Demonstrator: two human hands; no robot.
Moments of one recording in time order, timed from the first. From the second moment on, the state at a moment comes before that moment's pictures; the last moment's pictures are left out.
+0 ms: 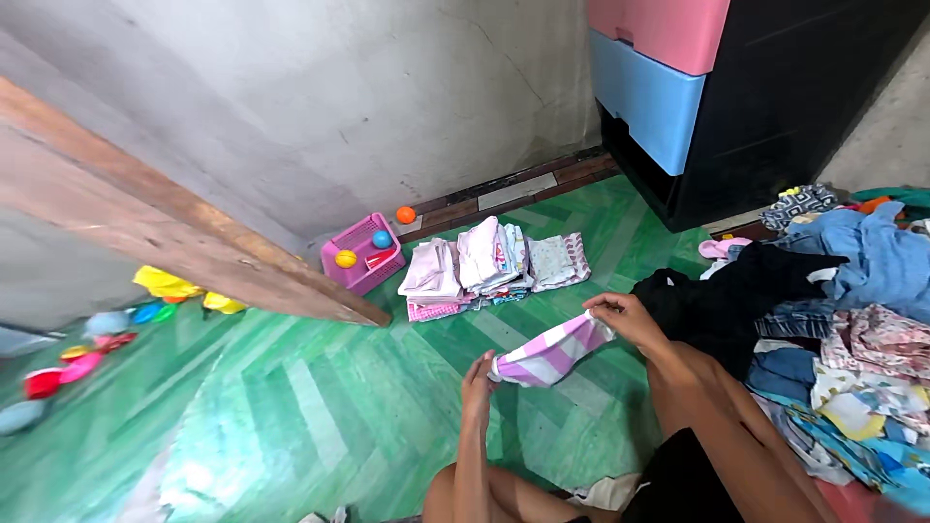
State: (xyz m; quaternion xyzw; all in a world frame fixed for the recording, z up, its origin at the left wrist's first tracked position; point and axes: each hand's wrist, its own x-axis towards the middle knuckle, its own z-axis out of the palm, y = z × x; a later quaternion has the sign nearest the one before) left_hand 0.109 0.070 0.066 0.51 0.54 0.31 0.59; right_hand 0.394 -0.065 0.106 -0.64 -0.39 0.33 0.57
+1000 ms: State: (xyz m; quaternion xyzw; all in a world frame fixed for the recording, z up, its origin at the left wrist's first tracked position) left_hand 0.066 0.057 -0.040 0.70 0.57 0.11 0.42; right_hand 0.384 -0.066 -0.044 -0.75 -0.51 0.39 0.16
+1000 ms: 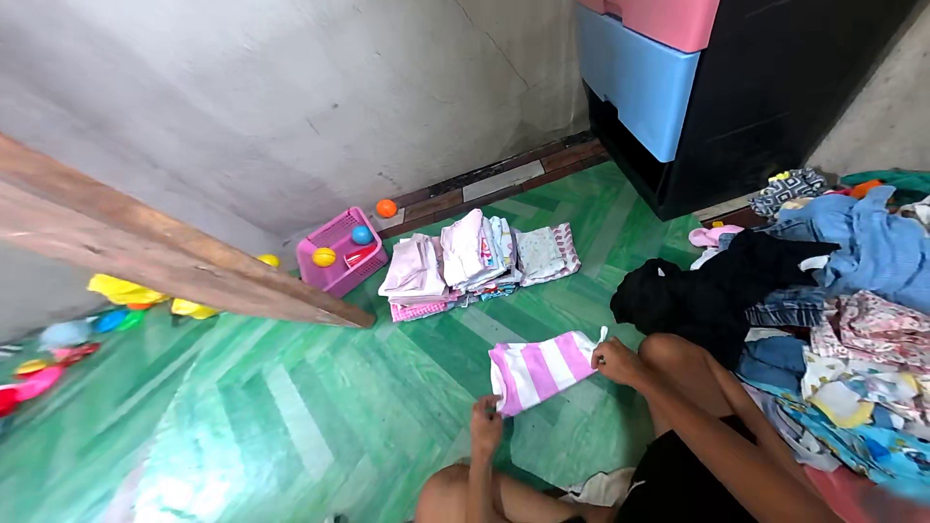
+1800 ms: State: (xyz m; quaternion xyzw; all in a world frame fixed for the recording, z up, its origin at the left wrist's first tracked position) left_hand 0.136 -0.021 -0.007 0.77 0.45 -0.07 0.45; right_hand 0.366 -0.060 -0.010 -0.83 -0.39 0.39 0.12
